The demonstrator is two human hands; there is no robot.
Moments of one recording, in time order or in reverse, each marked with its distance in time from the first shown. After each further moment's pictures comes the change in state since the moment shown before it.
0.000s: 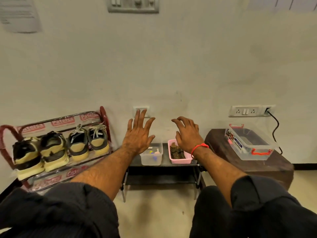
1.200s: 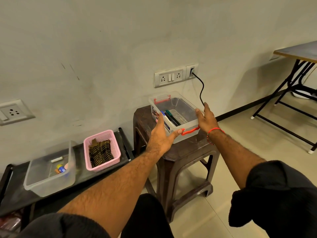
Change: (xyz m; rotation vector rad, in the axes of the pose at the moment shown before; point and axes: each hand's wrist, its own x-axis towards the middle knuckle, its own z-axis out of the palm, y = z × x) left_hand 0.133 0.391 0.171 -1.121 -0.448 -0.088; right_hand -0.098 0.378 -0.013 0.436 0.178 1.057
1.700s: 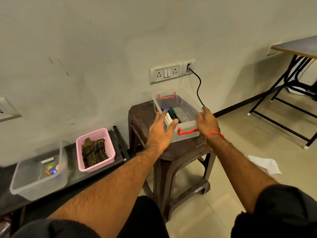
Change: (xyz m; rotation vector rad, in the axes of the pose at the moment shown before) left_hand 0.006 0.008 0.010 0.005 0.022 0.054; right_hand -0.020 -0.003 -0.003 -0.124 0.067 0.070
